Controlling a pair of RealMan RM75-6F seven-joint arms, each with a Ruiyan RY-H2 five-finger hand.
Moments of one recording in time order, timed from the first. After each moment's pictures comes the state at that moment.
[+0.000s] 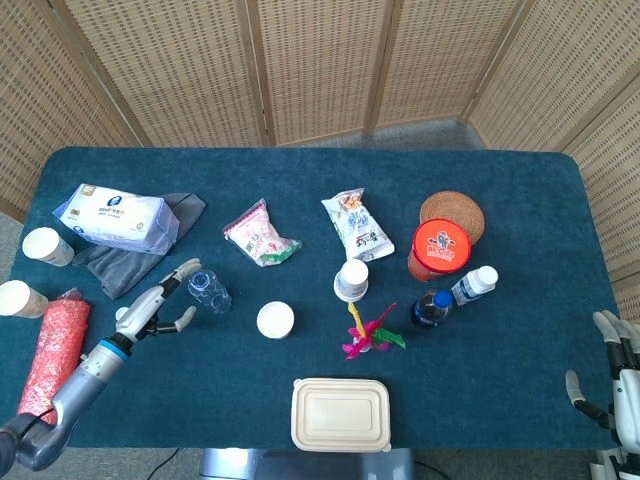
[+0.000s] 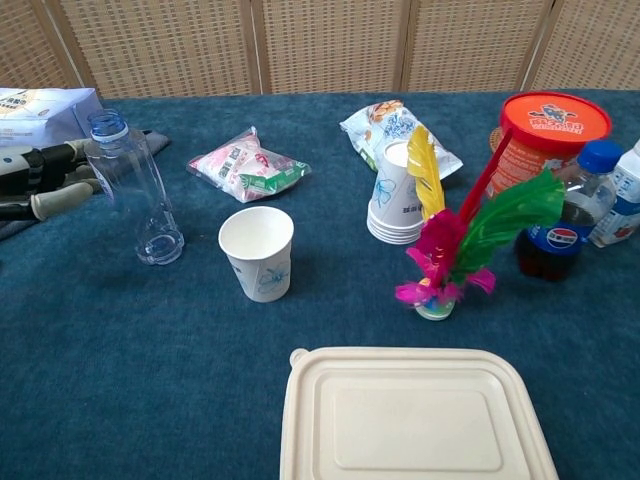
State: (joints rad) left arm -0.50 -1.45 0.05 -1.22 1.58 1.14 -0.89; right arm -0.11 -1.05 0.05 -1.84 -1.53 1.64 0.08
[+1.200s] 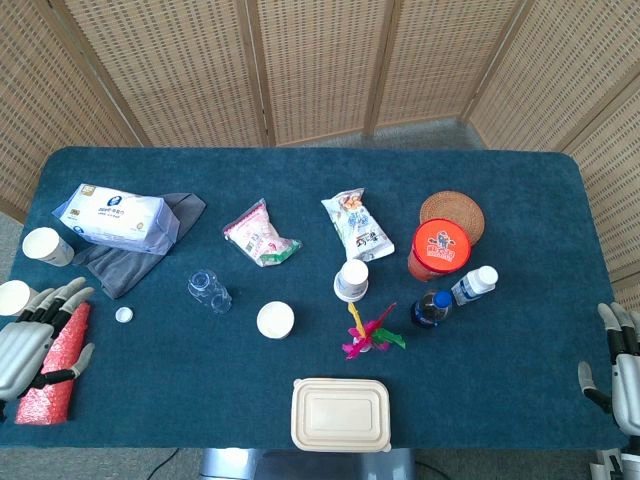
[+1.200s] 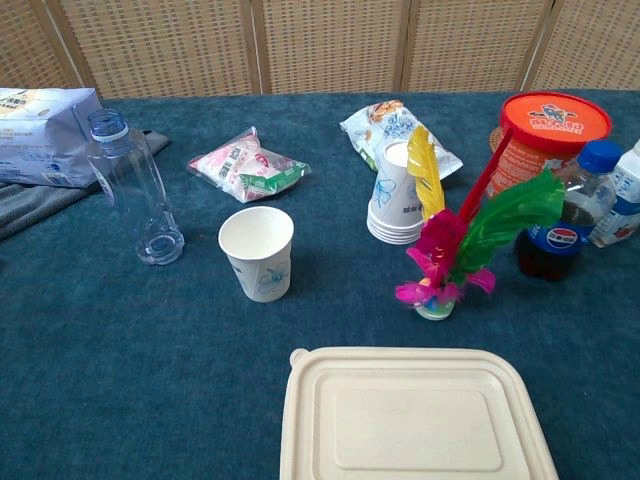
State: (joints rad) left arm -0.24 -0.76 0.16 -2.00 1.52 1.36 -0.07; right arm -0.06 -1.03 0.08 -1.86 -1.40 1.58 -0.20
